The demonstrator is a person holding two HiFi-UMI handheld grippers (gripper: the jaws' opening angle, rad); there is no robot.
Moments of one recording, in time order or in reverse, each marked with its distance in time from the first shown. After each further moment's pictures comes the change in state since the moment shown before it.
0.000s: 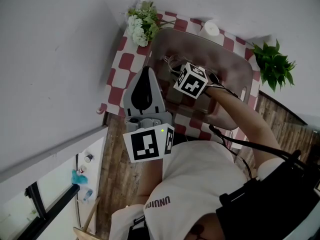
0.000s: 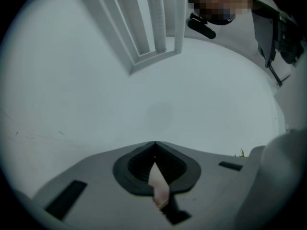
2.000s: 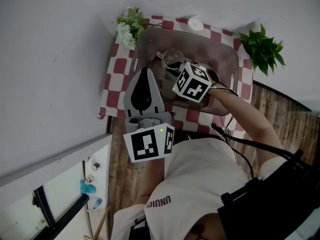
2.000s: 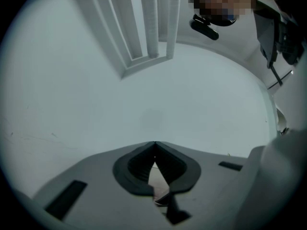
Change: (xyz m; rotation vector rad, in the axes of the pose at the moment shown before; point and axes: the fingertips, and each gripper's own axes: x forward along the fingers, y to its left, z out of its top) left arm -0.023 -0.040 0.015 -0.002 -0.036 -0.093; right arm -0.079 0.008 0.019 -0.033 -0.142 -0.152
